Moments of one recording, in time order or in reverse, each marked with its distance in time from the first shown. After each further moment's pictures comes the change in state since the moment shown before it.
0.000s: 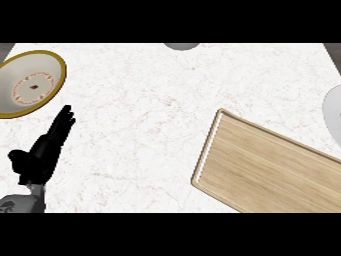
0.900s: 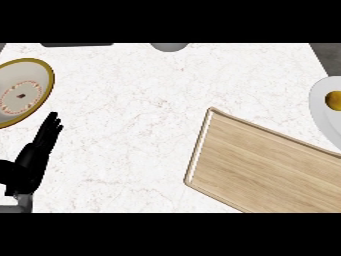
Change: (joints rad) left arm 0.065 0.052 0.002 -0.025 0.052 0.037 -0.021; right arm 0.509 0.026 -0.176 -0.054 -0.158 -0.232 -0.313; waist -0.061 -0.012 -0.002
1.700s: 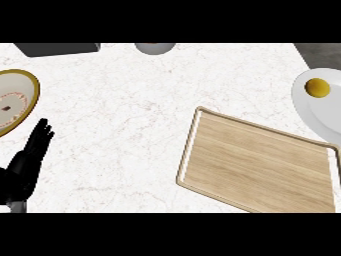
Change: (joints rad) left arm 0.041 0.014 0.019 0.020 0.029 0.032 -0.023; right arm -0.483 0.034 0.584 0.309 0.375 0.061 0.499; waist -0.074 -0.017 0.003
